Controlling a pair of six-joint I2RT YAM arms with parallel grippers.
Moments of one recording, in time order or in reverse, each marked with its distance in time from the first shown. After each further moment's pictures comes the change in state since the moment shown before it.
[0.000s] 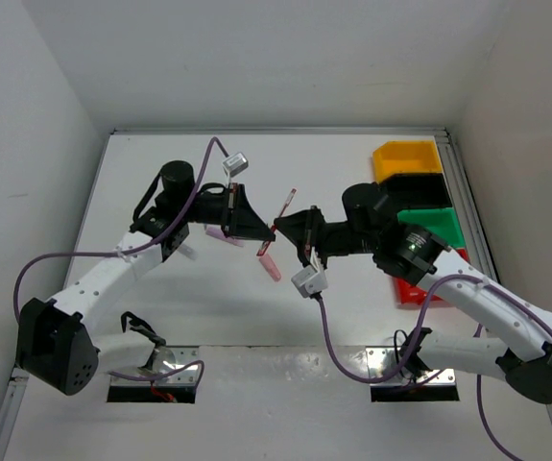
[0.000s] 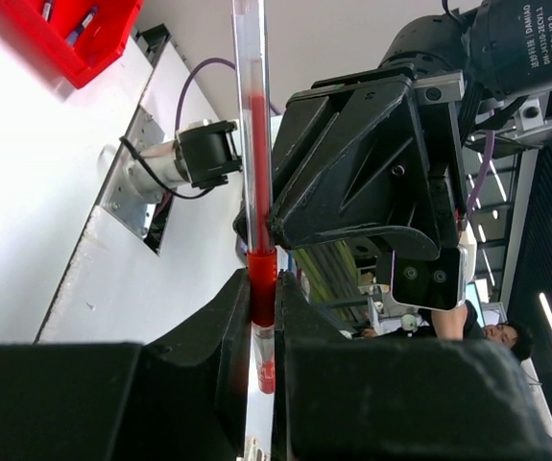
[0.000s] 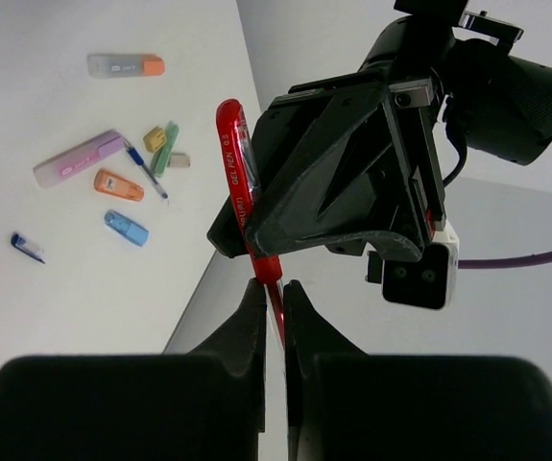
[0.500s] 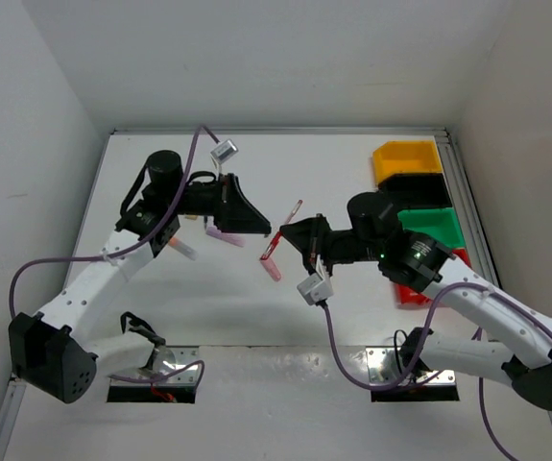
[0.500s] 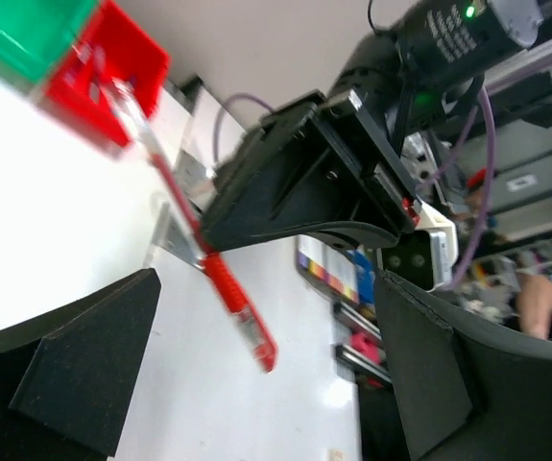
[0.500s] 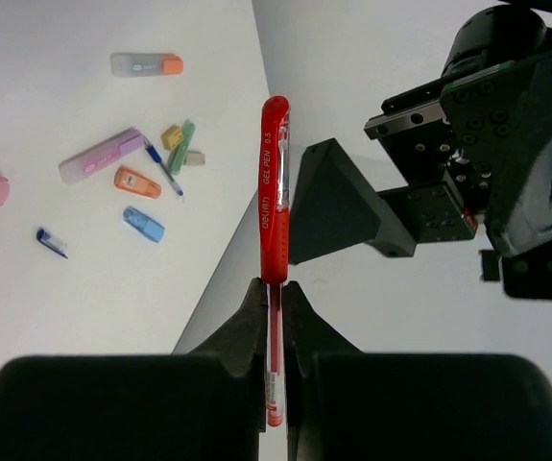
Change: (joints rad) left arm 0.026 -0.043 0.093 -0.112 -0.015 0.214; right arm 0.005 -0.050 -0.070 -0.002 0.010 -0.013
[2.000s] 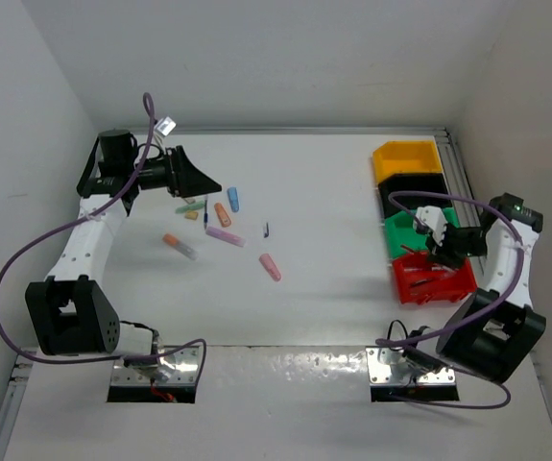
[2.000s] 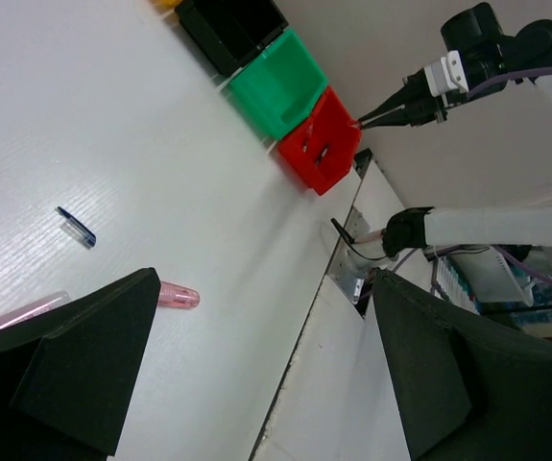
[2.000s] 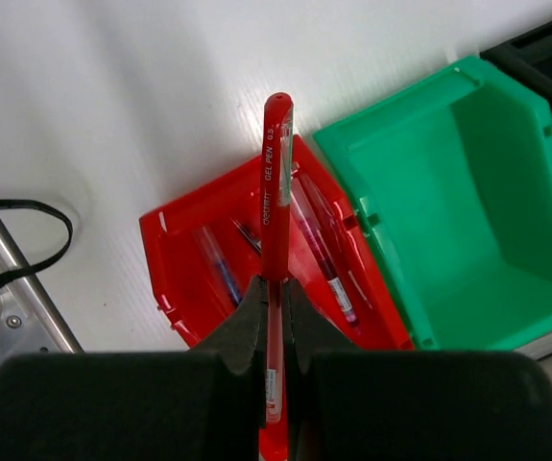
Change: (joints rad) left arm 0.468 0.219 0.180 -0.364 0.053 0.533; right arm -1.376 0.231 0.037 -0.906 -0.151 0.026
